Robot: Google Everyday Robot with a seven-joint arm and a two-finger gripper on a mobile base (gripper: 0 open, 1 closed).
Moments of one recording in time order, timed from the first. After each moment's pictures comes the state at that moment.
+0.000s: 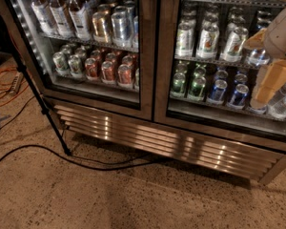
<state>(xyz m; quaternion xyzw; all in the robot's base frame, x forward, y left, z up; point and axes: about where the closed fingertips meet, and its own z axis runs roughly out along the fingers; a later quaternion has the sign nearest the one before) 0.527 -0.264 0.928 -0.63 0.75 0.01 0.18</state>
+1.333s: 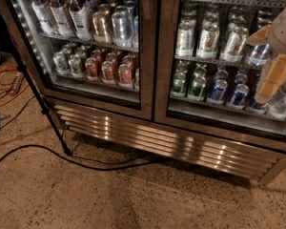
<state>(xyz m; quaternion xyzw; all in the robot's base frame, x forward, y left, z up) 0.544 -0.278 0.928 -0.64 0.75 0.01 0.19</state>
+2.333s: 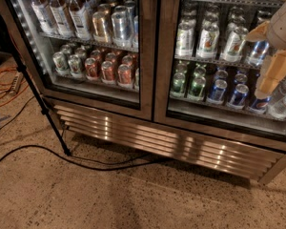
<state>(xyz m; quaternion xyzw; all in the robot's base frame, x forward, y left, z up) 0.555 -0.280 0.930 -0.65 0.74 0.01 0.19</state>
